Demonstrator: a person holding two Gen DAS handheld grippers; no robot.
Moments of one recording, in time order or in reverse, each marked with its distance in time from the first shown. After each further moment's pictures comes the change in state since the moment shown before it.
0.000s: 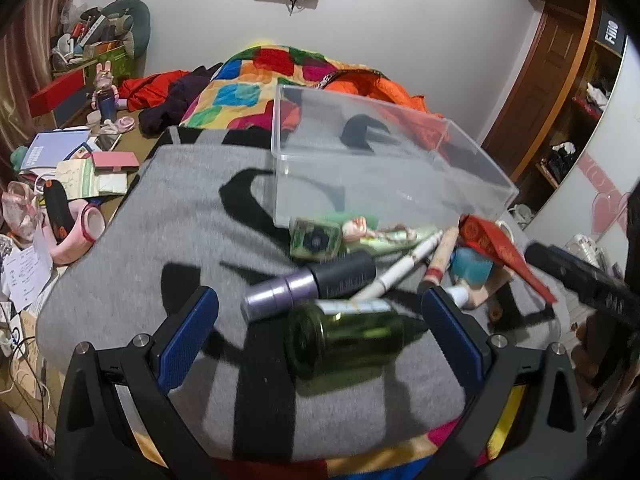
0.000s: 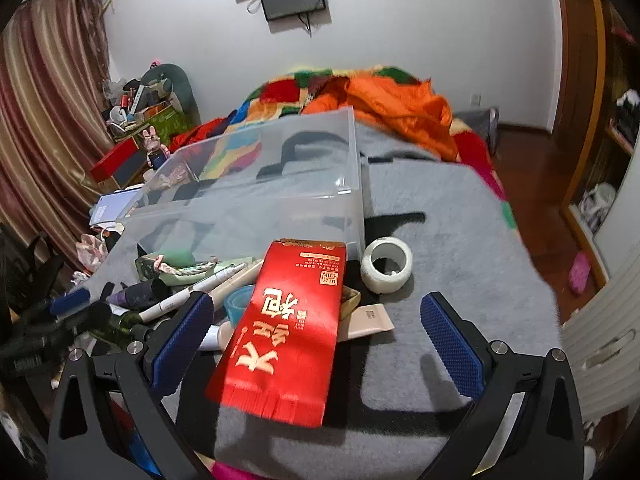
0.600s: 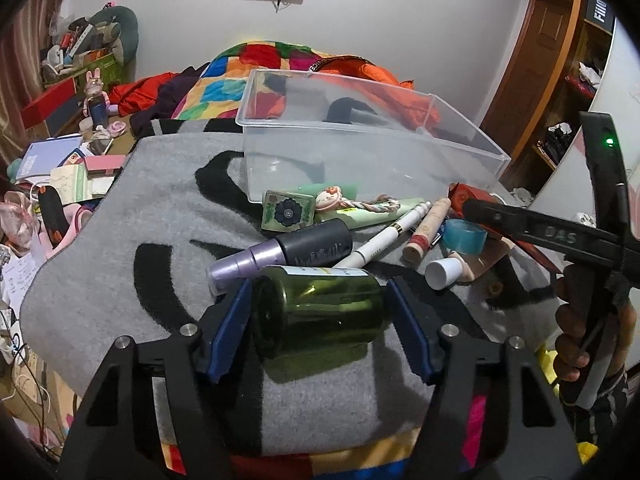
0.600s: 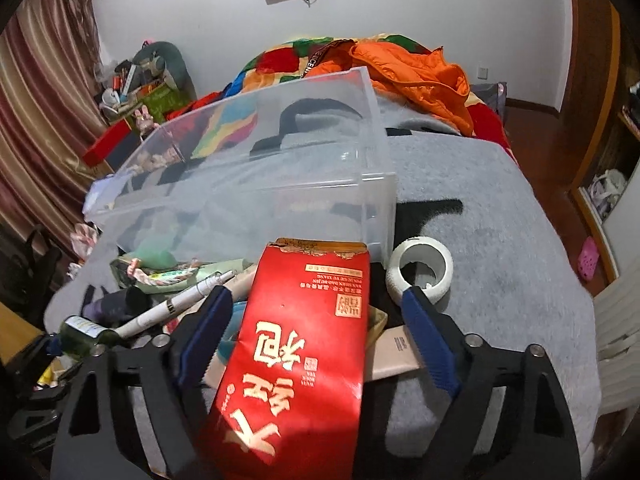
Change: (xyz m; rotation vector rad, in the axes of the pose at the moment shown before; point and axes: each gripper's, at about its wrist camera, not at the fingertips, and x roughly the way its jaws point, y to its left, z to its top) left arm 0.012 -0.016 -0.015 0.052 0.010 -0.004; right arm 0.049 0.009 0.010 -0.001 0.098 -0.010
